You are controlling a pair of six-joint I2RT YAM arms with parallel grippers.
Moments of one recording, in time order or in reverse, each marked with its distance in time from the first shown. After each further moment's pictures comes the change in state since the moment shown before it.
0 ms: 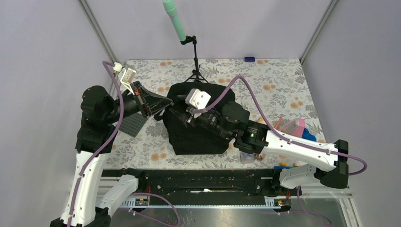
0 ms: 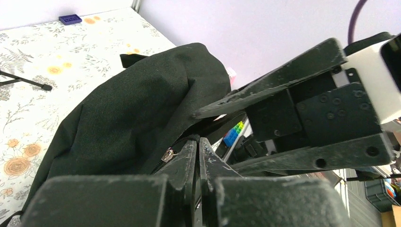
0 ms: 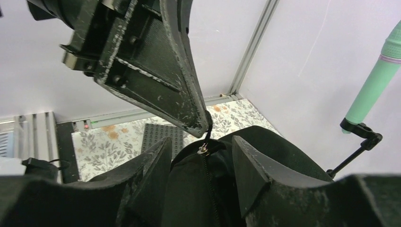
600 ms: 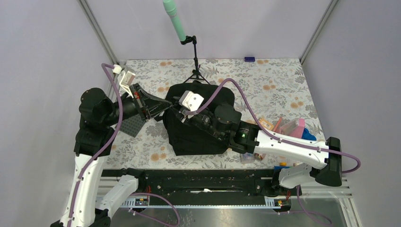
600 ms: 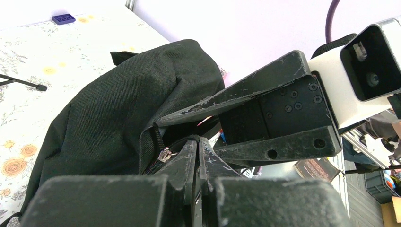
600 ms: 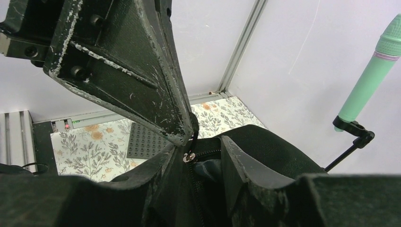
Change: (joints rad) left arm 0.000 -0.024 0.000 -0.022 0.035 0.019; right arm 0.000 0.065 -0.032 0.102 0.050 -0.054
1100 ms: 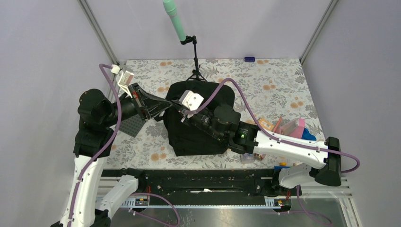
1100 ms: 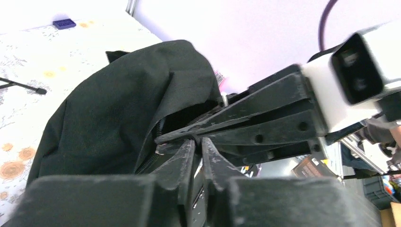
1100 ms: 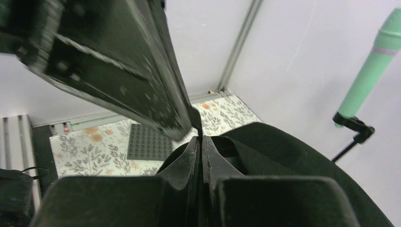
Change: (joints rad) left arm 0.000 -0.010 0.000 0.009 -0.011 -0.026; right arm 0.002 0.006 -0.001 0.014 0.012 0.010
